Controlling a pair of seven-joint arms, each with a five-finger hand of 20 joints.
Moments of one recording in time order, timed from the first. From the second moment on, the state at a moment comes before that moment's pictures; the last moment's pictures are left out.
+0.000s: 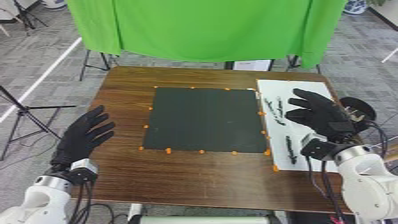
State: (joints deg) left arm 123.9 -56.2 -99.9 -115.3 38.5 1.0 6.7; right arm -110.8 -66.3 102.4 -118.0 -56.2 -2.3 12.6
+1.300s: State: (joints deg) left arm 124.5 -57.4 -99.5 -115.7 38.8 0.2 5.8; right arm -110.2 -61.9 99.7 -119.9 -89.6 -11.5 11.8
